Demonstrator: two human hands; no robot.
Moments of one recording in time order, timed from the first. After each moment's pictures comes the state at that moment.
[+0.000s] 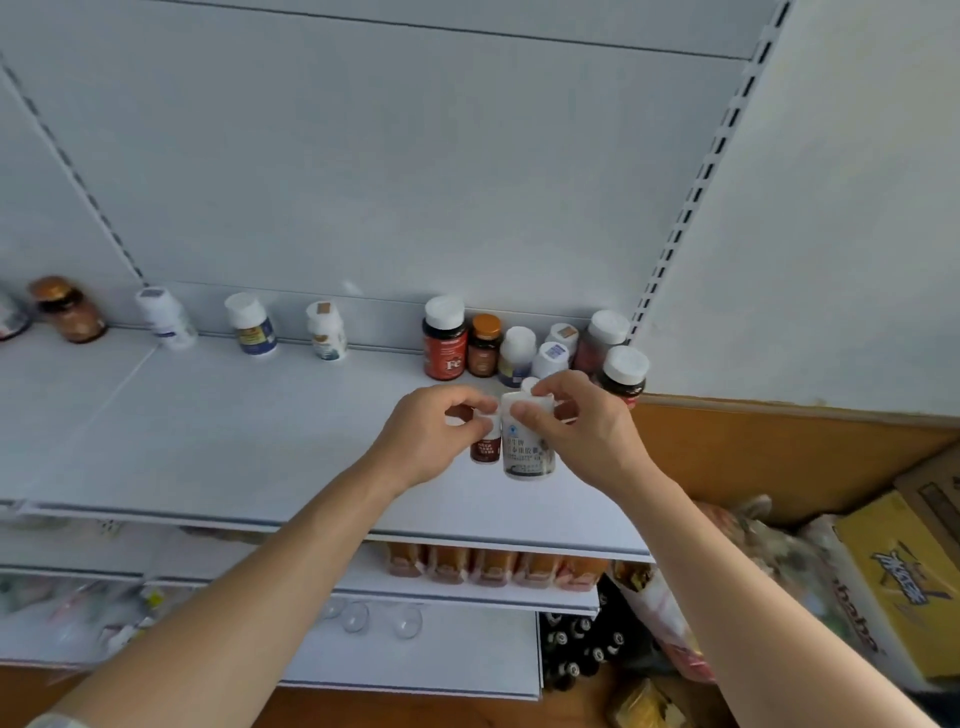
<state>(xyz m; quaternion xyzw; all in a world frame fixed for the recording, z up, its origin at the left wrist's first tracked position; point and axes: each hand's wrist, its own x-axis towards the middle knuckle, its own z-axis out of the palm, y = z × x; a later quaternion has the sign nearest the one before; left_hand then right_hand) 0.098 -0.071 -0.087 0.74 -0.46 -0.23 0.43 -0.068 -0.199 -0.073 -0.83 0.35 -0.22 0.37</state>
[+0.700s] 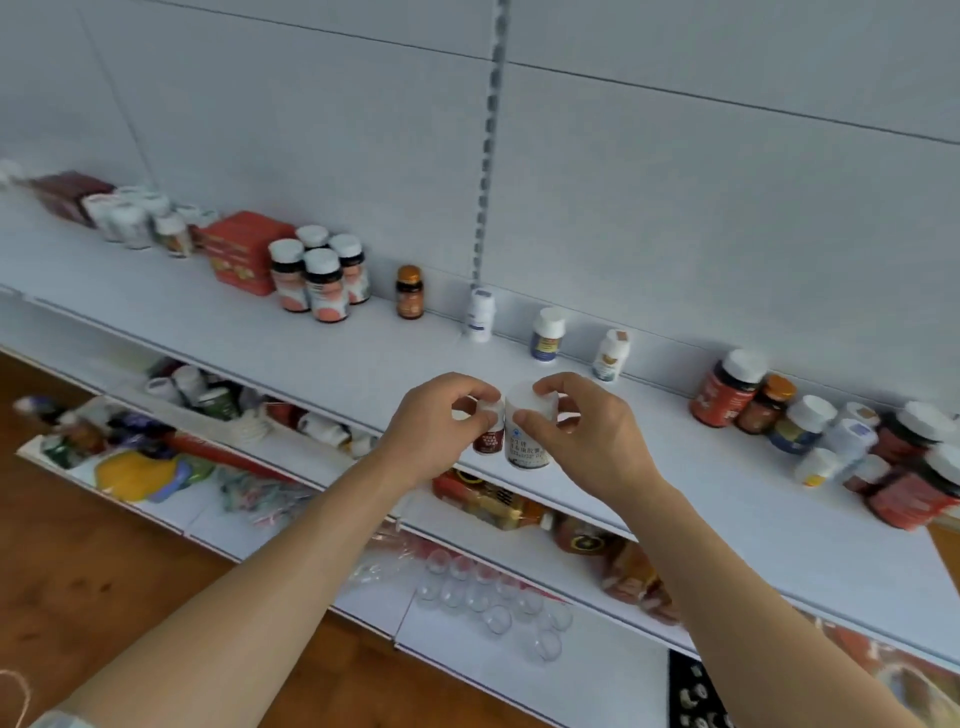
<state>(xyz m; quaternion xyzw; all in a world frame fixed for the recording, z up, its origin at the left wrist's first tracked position) 0.282 0.218 -0.060 0.80 -0.34 -0.12 0.48 0.158 0.062 -0.043 -0.89 0.19 -0.21 0.36</state>
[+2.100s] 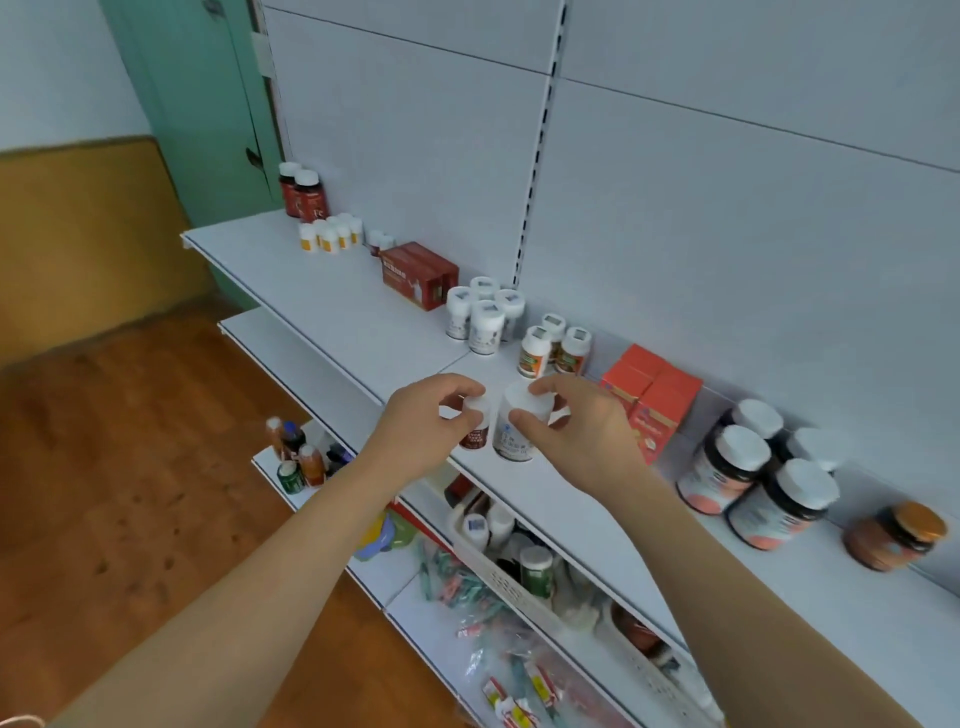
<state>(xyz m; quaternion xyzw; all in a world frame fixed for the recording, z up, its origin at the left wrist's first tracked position) 0.763 0.601 -0.056 0.85 -0.17 -0.01 0.49 0.707 0.405 -0.046 -0.93 0.01 -0.18 0.33</state>
